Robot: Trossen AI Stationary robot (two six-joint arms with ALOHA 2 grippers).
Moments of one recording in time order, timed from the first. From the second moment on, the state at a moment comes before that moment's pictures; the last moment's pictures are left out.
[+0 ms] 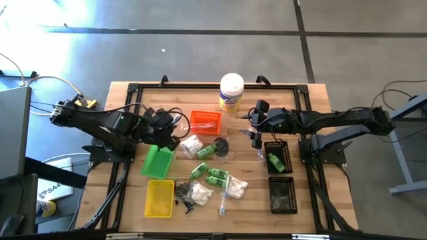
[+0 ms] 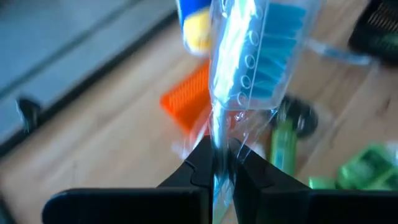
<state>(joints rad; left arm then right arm) -0.25 1.16 1.22 -1.03 -0.70 -0.78 -0.01 1.12 0.86 -0.22 0.23 -0.09</state>
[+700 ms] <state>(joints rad) 0.05 1.39 1.22 -0.68 -0.66 -0.25 -0.01 1.12 0.86 -0.20 0.24 -0.10</state>
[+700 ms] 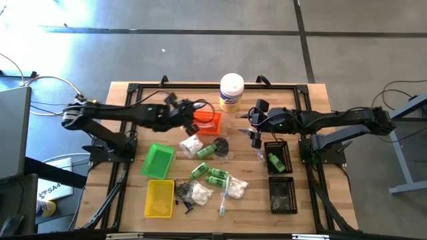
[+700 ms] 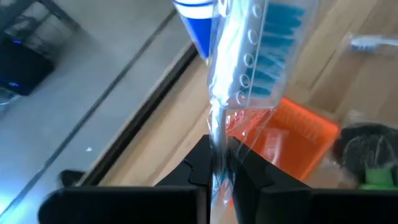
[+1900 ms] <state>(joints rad) 0.26 1.74 1.22 -0.39 -0.29 0.00 0.04 1.00 0.86 -0.35 0.34 -0.07</state>
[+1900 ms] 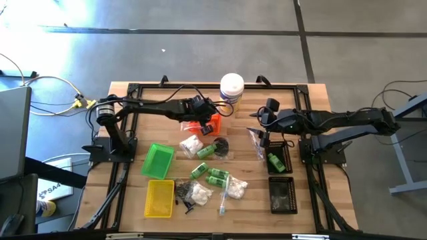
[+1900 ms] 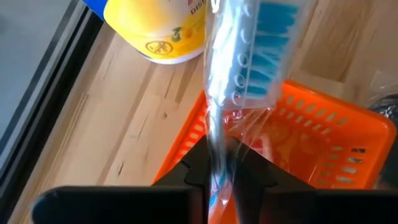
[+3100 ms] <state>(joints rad) 0.20 1.73 1.42 -0.60 -0.28 -0.14 0.04 1.00 0.86 -0.26 0.34 -0.08</state>
